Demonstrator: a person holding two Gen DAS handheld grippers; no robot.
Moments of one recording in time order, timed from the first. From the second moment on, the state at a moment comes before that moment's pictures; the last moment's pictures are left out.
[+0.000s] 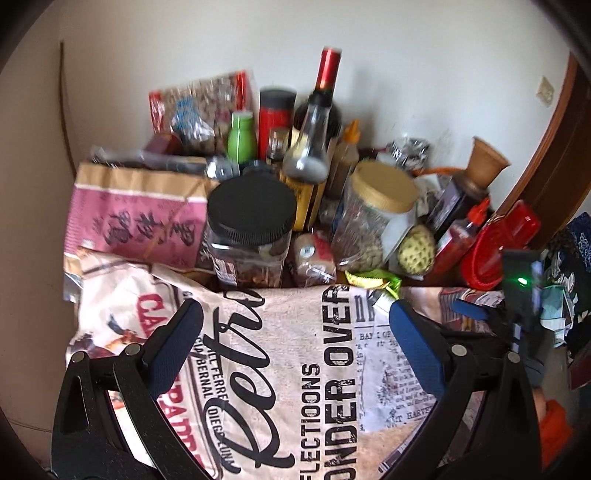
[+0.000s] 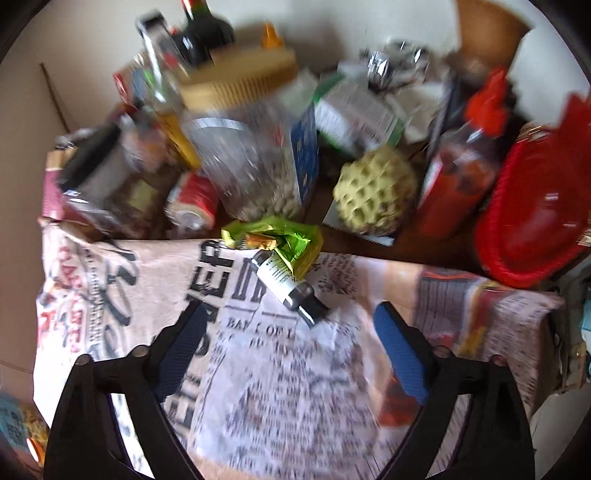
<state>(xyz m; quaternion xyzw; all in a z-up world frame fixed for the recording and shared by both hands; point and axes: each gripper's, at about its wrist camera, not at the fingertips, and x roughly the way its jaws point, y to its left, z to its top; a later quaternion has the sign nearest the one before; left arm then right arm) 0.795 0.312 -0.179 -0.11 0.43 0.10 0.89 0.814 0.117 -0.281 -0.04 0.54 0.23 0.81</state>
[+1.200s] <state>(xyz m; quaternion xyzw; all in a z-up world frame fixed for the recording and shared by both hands) 0.936 0.272 -0.318 -0.27 0.52 -0.01 0.81 0.740 -0.035 -0.253 0.03 0.55 0.11 0.83</state>
